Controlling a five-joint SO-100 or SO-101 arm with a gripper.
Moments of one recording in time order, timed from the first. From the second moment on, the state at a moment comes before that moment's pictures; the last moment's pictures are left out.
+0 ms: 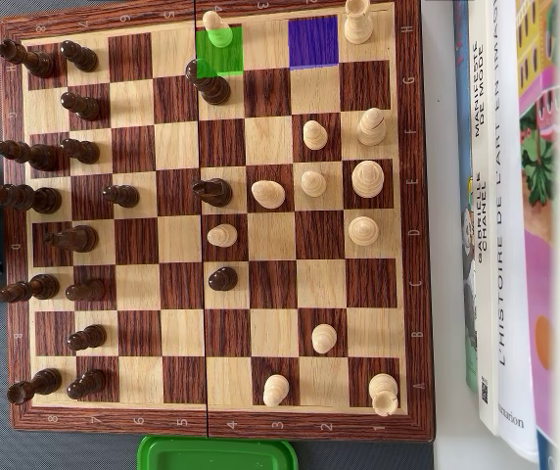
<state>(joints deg) -1.9 191.4 179.8 -65.6 81.7</state>
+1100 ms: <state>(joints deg) -1.9 192.4 179.8 -97.6 81.7</state>
